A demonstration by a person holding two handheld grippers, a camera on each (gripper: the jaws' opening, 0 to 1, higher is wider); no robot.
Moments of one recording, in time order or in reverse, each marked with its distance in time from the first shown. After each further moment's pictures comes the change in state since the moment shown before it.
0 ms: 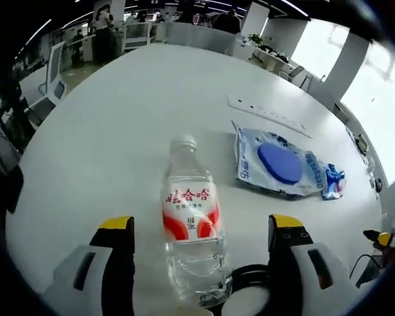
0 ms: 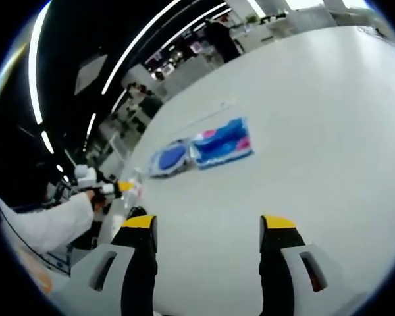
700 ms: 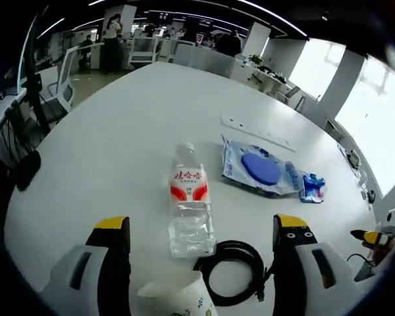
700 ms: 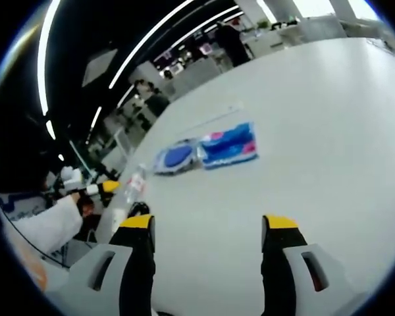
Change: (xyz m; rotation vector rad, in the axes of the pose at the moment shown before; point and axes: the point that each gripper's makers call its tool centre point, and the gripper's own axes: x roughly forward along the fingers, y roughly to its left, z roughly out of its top) left arm -0.057 -0.002 -0.005 -0.052 -0.125 -0.033; right arm -0.010 0.010 0.000 -0.071 -0.012 0.016
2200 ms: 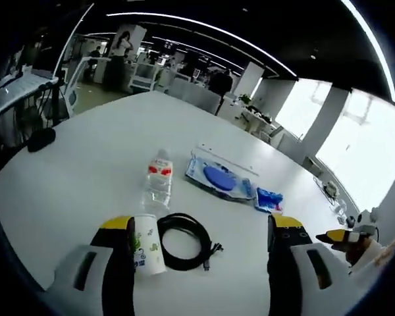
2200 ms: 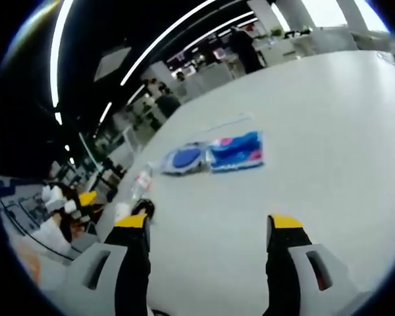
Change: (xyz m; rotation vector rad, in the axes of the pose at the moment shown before) left arm -0.105 -0.053 -0.041 -0.127 -0.301 -0.129; right arm -0.014 0.007 0.004 -0.081 -0.030 0.046
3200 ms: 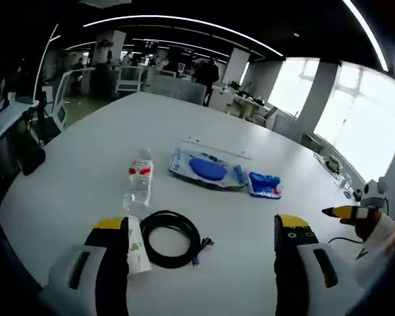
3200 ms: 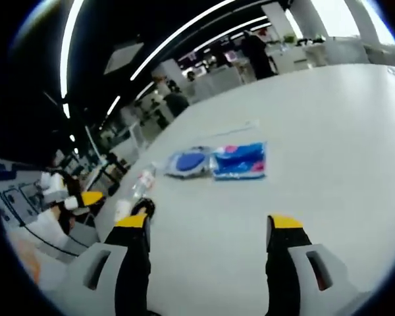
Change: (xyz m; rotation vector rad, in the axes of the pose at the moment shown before) left arm 0.010 -0.029 -0.019 0.165 0.093 0.033; right arm -0.003 -0.001 0.013 -0.084 0.004 0.029
